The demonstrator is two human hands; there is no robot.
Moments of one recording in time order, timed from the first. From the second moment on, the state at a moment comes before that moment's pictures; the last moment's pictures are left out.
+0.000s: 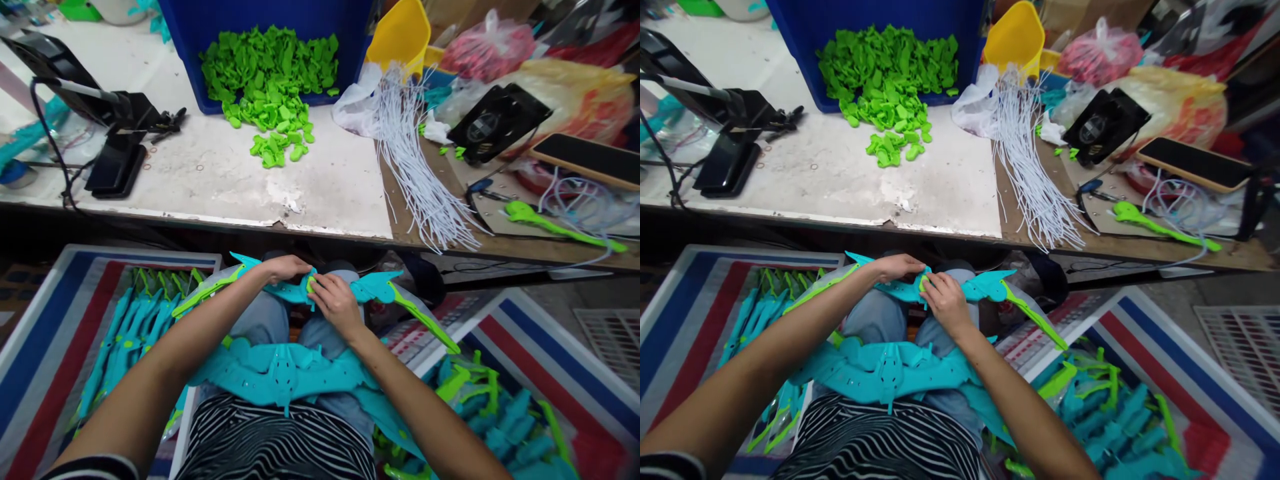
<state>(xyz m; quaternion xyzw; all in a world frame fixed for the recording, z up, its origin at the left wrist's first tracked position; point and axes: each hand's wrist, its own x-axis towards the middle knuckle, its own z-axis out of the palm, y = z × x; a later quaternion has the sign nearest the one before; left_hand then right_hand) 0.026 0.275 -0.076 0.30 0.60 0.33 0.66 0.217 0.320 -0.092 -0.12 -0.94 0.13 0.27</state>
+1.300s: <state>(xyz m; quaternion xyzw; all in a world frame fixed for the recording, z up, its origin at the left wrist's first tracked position) 0.079 0.216 -0.086 0.75 0.64 0.11 0.07 0.023 0.475 0.017 -0.20 -0.97 0.00 0.13</state>
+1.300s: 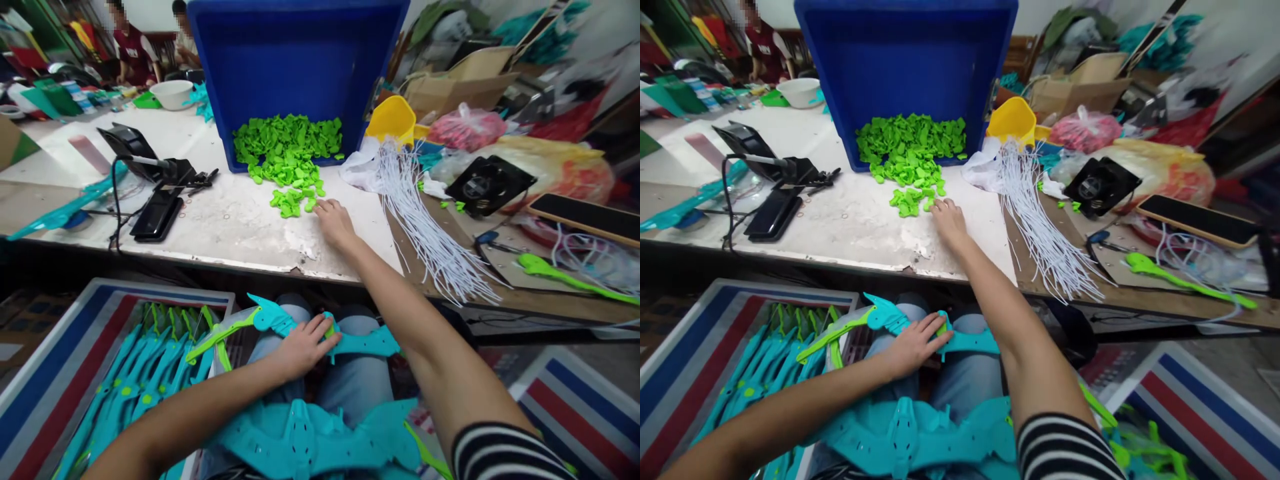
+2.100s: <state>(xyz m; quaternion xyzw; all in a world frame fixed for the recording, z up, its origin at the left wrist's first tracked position) 0.045 0.253 -0.008 0.66 0.62 0.09 0.41 0.131 0.458 0.008 -0.11 -0.99 -0.07 0.06</state>
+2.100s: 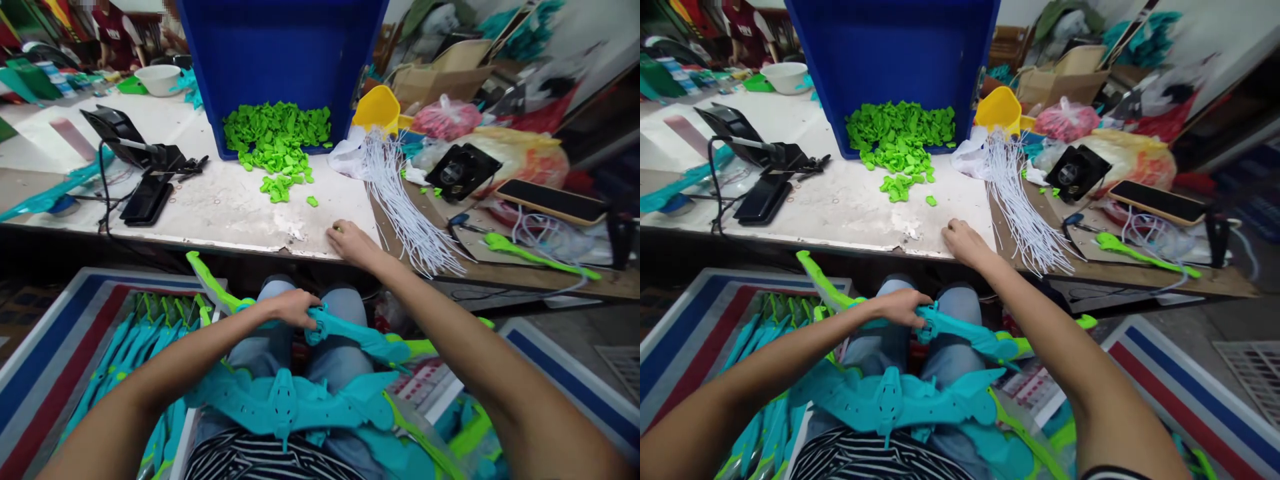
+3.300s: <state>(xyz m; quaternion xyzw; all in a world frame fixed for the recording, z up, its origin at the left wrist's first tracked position) 0.023 0.272 -0.065 0.57 0.56 0.22 0.56 0.235 0.297 -0.071 -0.11 -0.92 0.20 0.32</state>
